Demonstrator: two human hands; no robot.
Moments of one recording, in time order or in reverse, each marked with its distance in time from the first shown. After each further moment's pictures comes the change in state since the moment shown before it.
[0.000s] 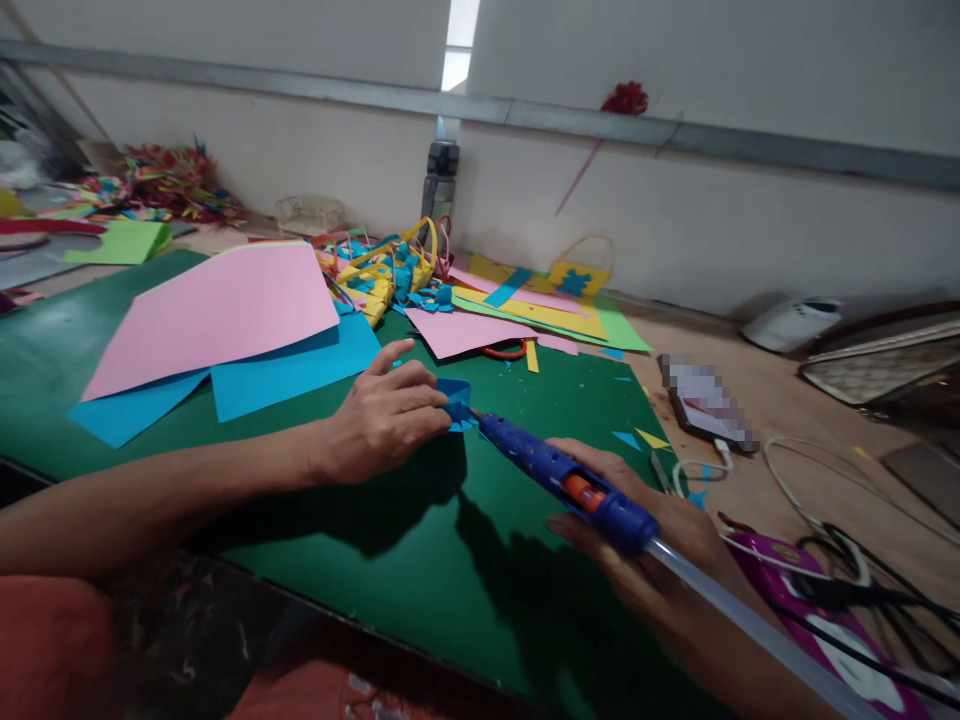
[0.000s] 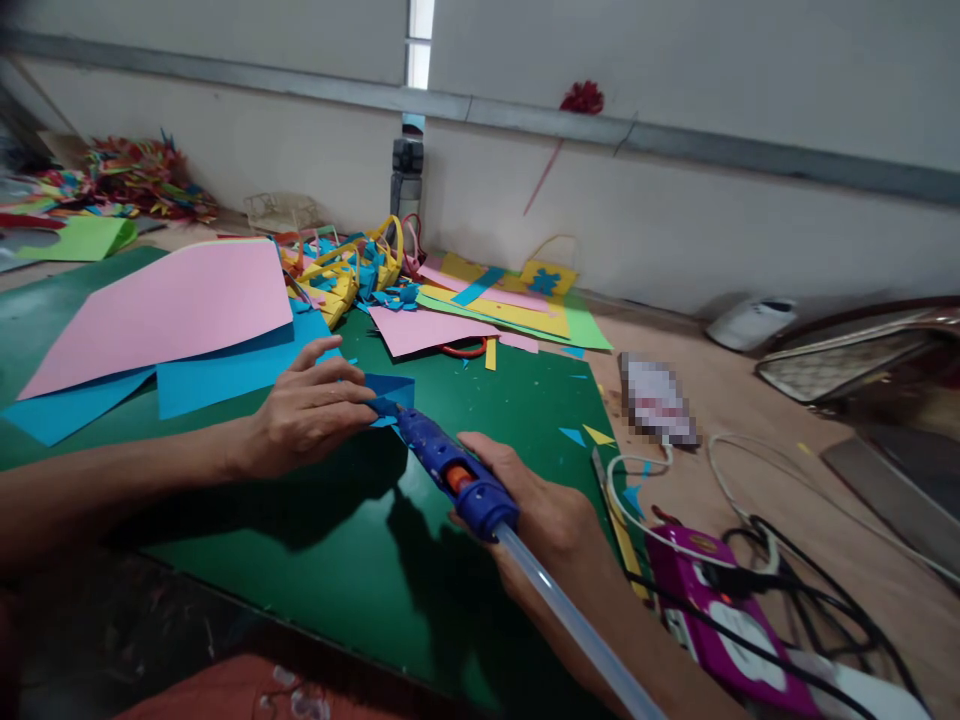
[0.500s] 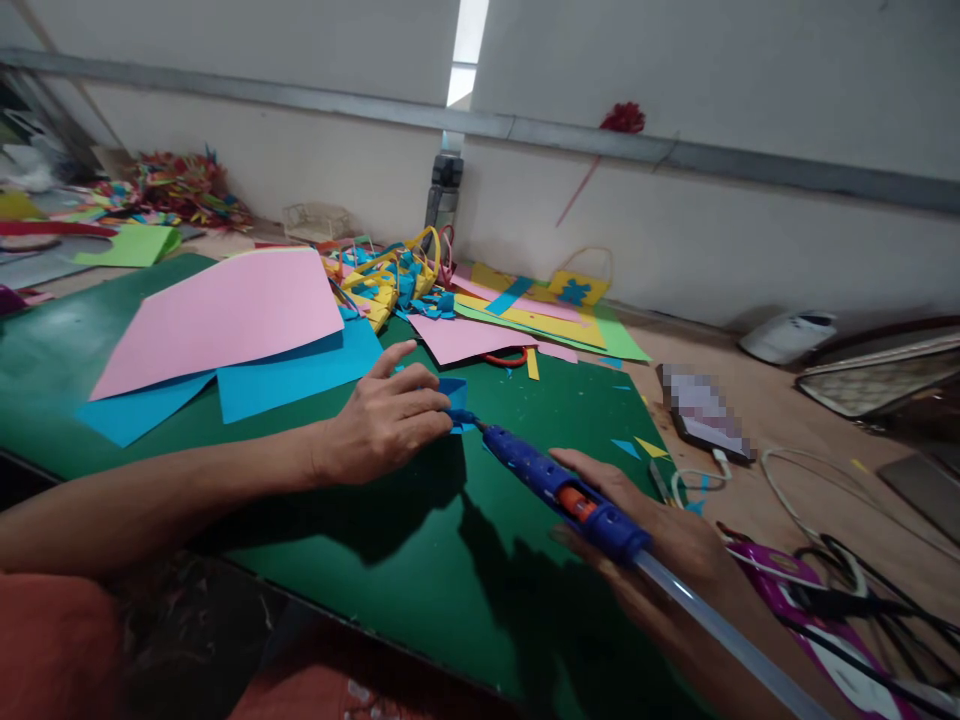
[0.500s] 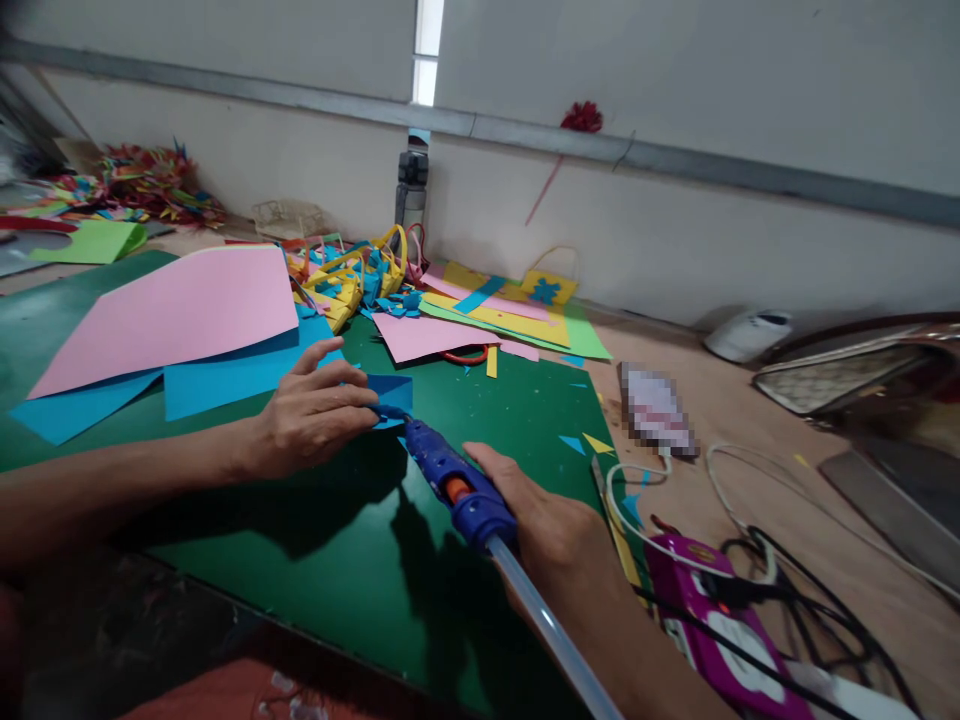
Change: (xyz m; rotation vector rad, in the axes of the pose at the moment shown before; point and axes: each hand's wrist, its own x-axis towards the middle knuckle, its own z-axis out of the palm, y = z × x) left_hand 0.001 -0.001 -0.002 0.067 -0.001 0.029; right_hand -0.007 0.000 -0.007 -0.113 -0.047 -0.023
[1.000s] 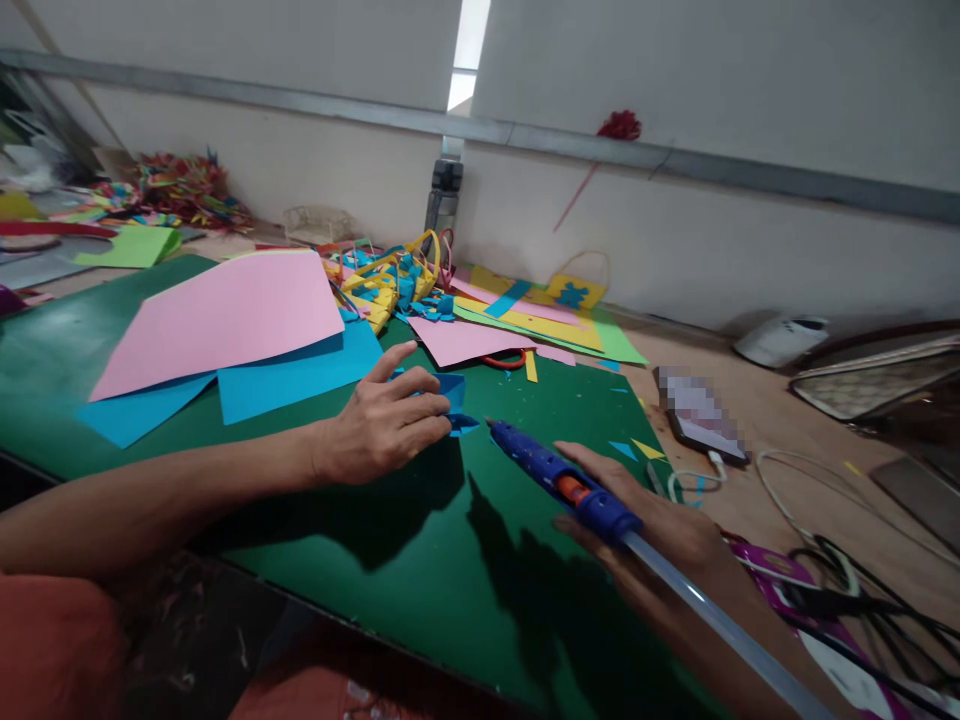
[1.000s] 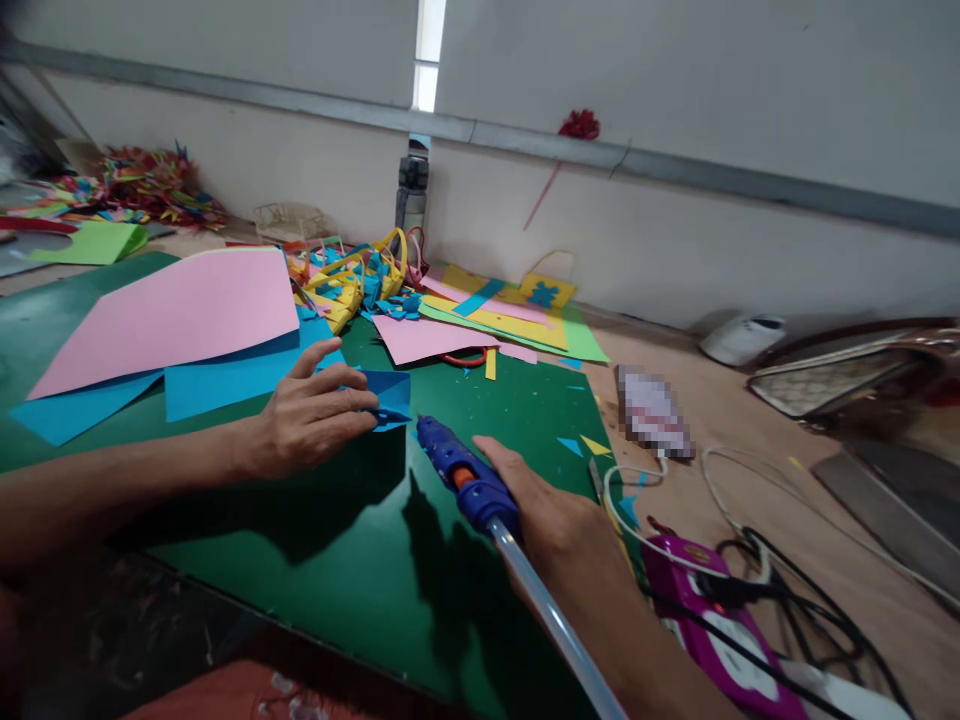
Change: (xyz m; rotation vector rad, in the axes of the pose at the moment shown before) left_hand 0.002 -0.001 -0.003 0.073 0.027 0.075; right_hand -0.001 0.008 0.002 -0.108 0.028 -0.012
